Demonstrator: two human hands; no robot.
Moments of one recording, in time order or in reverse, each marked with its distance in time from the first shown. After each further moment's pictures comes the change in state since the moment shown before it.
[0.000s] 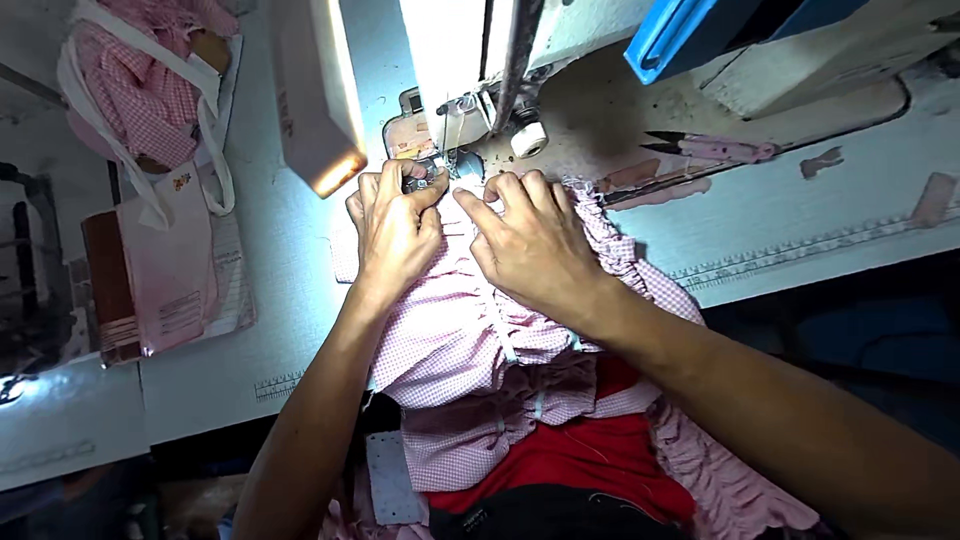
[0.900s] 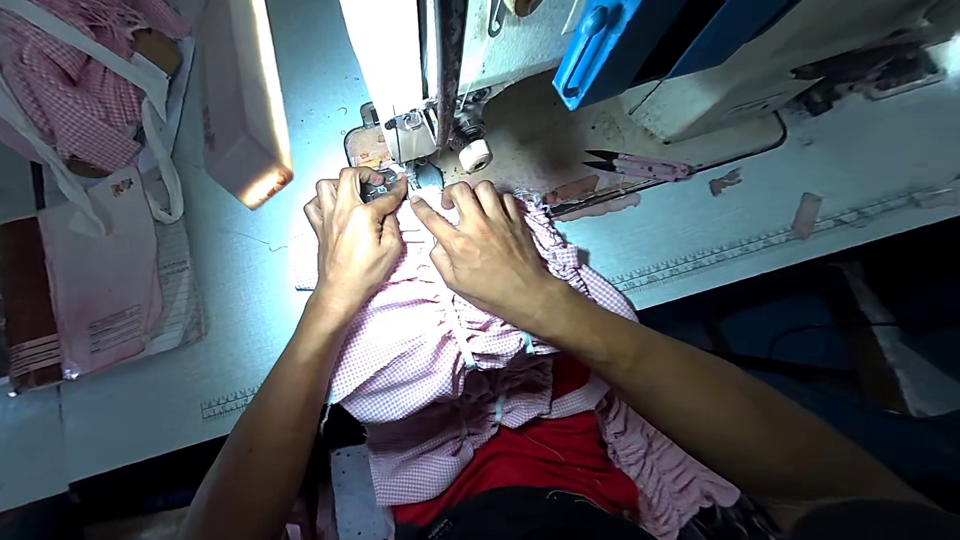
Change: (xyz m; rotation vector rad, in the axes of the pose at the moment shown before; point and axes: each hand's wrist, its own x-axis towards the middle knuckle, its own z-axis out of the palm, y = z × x) left_hand 0.002 -0.002 0.004 0.021 0.041 0.000; right_hand 0.004 0.002 0.000 -0.025 -0.028 -0.011
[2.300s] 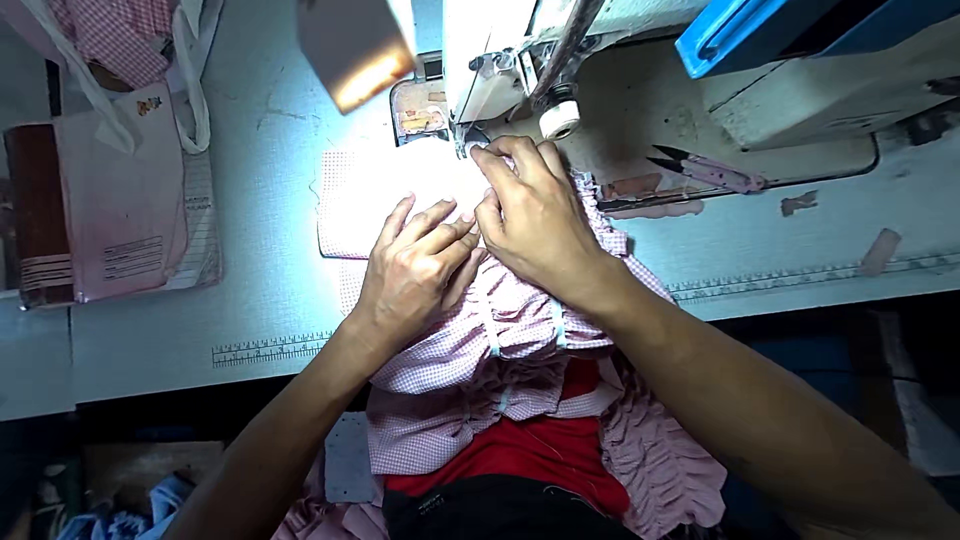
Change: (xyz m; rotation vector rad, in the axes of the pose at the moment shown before) left_hand -0.067 0.030 -0.004 -0.032 0.050 0.340; right_hand 0.016 0.014 0.002 0.173 0.054 0.014
